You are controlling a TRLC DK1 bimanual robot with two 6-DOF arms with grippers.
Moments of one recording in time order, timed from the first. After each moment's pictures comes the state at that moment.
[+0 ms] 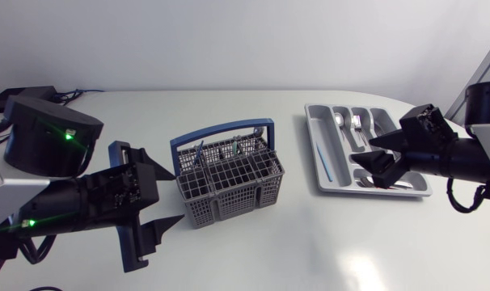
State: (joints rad) left arm -0.62 1.00 0.69 -0.50 0.09 0.74; right arm -0.06 1.17 0.68 -0.20 -0.46 -0.54
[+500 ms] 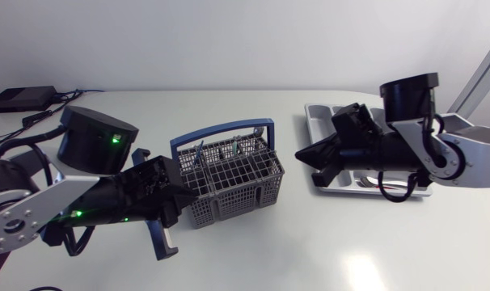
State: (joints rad) left arm -0.62 1.17 0.67 -0.32 0.13 0.58; right arm 0.27 1.38 0.75 -0.06 -0.49 -0.30
